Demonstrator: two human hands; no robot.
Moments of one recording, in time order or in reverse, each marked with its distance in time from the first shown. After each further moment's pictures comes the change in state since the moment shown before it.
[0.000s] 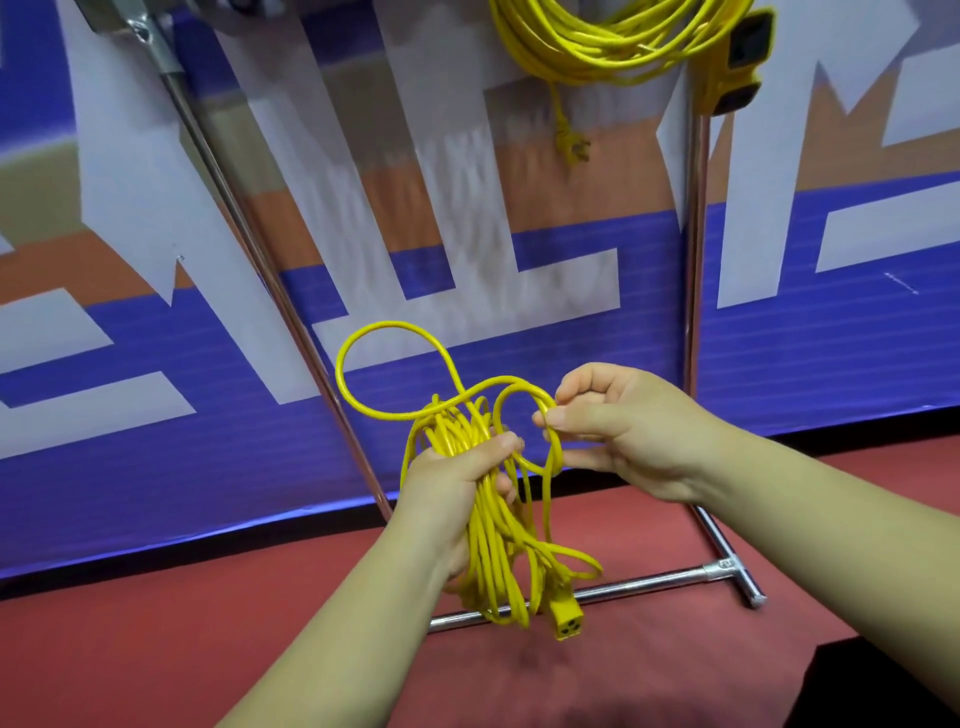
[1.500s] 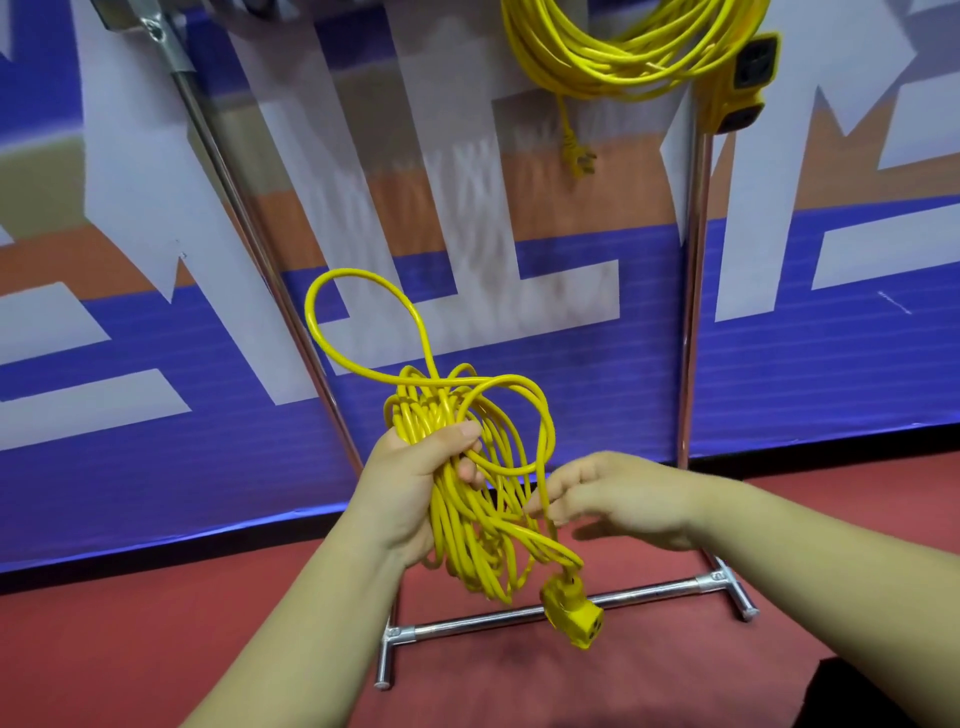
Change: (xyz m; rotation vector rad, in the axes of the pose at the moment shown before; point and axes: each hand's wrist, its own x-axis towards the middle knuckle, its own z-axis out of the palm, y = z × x) left_hand 0.001 0.029 -0.025 0.021 -0.197 0.122; right_hand 0.010 0.045 -0.017 -0.454 -0.248 0.297
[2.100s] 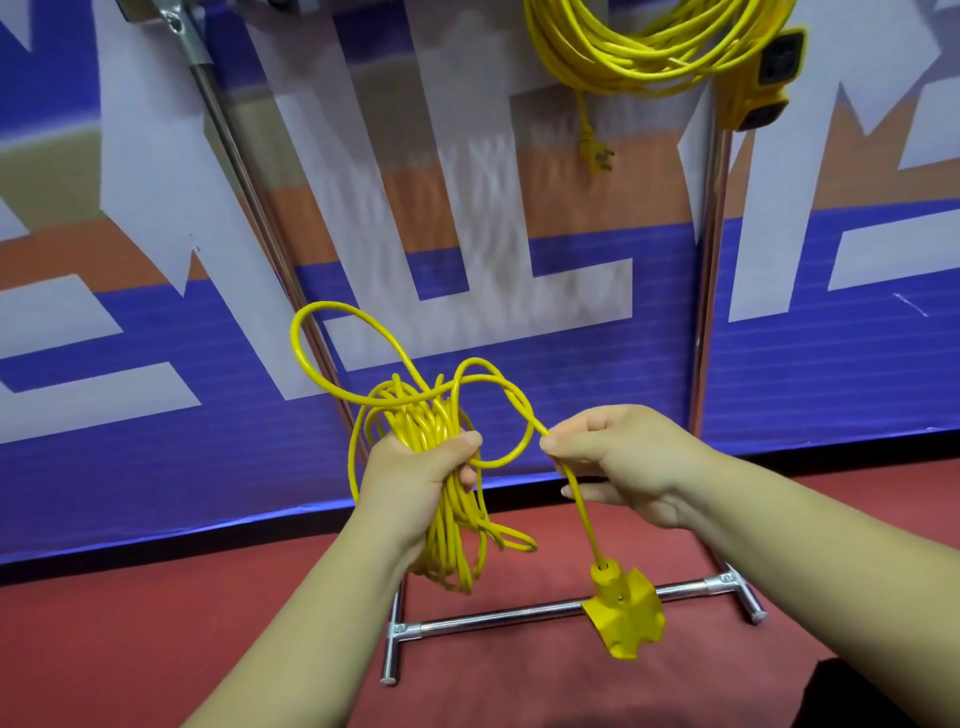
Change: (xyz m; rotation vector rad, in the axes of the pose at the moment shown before) left_hand 0.010 -0.016 -0.022 0.198 0.268 0.086; right_hand 0.002 -0.034 0.014 0.281 0.367 -0.053
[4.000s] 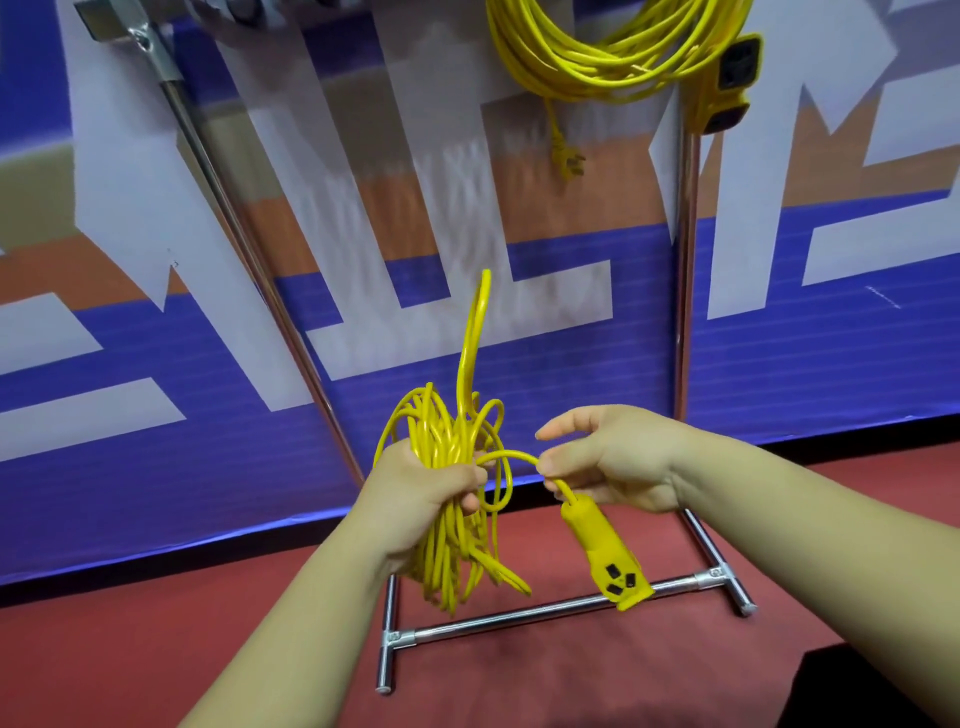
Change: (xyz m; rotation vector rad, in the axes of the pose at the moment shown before) left_hand -0.011 0.013 0.010 0.168 -0.218 -0.088; right_hand 0.006 -0.003 -0.024 0.020 -0.156 0.123
